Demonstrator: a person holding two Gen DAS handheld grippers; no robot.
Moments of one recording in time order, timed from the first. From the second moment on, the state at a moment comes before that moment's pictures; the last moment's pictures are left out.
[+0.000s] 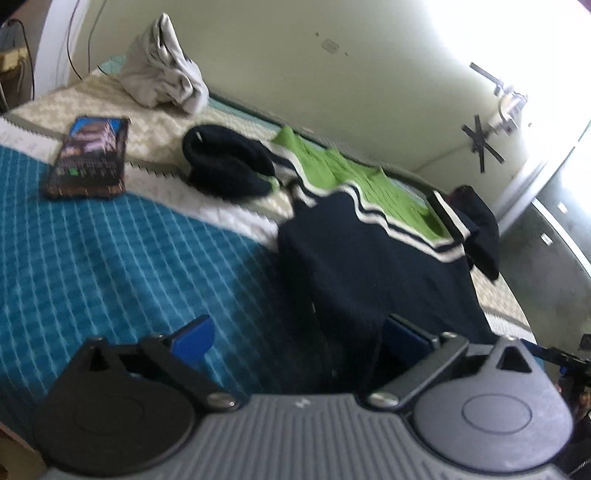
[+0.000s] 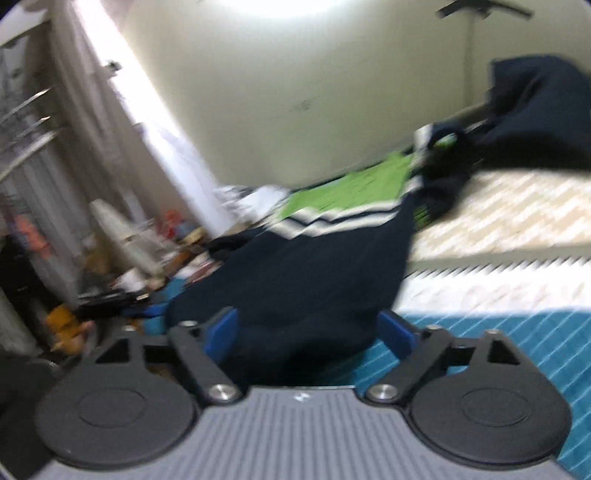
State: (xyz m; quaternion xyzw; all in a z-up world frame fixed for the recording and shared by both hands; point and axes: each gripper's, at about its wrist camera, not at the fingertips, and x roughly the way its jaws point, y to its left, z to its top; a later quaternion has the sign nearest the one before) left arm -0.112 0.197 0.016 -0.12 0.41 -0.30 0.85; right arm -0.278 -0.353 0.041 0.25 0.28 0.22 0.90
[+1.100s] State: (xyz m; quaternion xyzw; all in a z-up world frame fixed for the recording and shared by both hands) left arm 0.021 0.203 0.053 -0.12 0.42 -0.18 0.88; right arm -0.256 -0.379 0.024 0.29 0.26 0.13 0.91
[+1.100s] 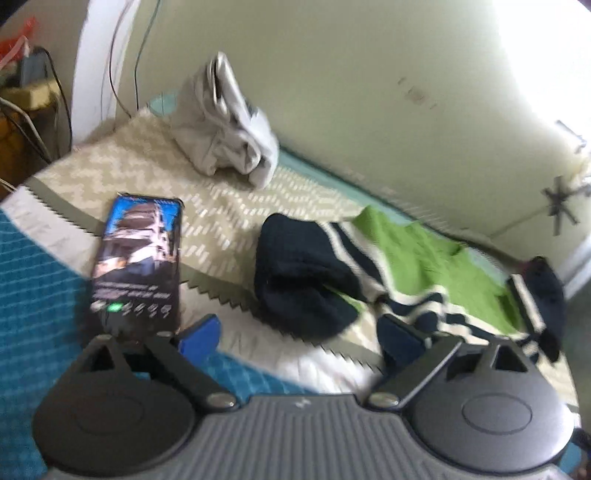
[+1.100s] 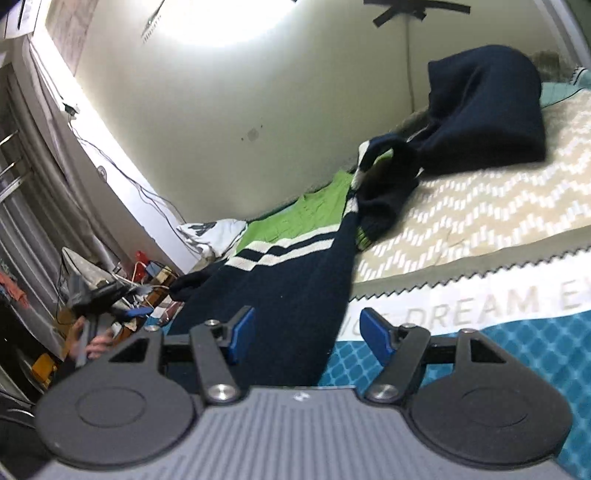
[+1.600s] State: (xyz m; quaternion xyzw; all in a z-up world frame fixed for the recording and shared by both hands) left arm 0.061 0.181 0.112 -0.01 0.28 -0.02 0.96; right arm -0.209 -0.383 0.022 0.33 0.23 0.15 0.90
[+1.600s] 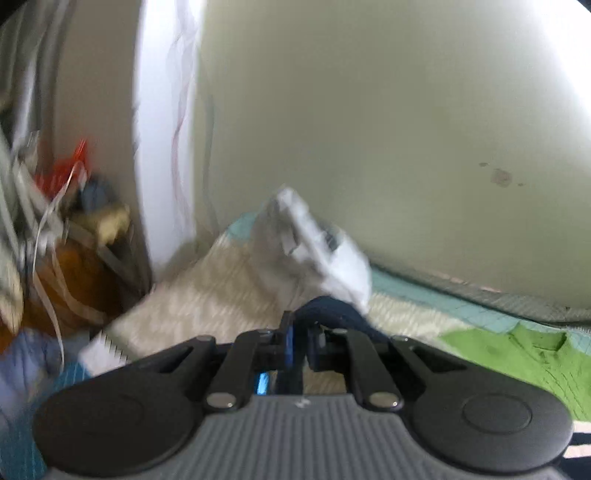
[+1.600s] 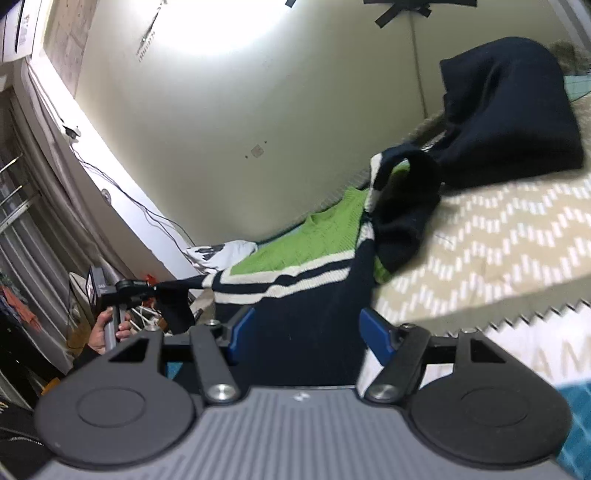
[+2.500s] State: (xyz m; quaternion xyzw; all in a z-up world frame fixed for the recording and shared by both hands) left arm 0.111 0.006 0.052 0.07 0.38 -0.20 0.90; right arm -0.056 -0.305 0.063 0.17 0.26 0.21 0.93
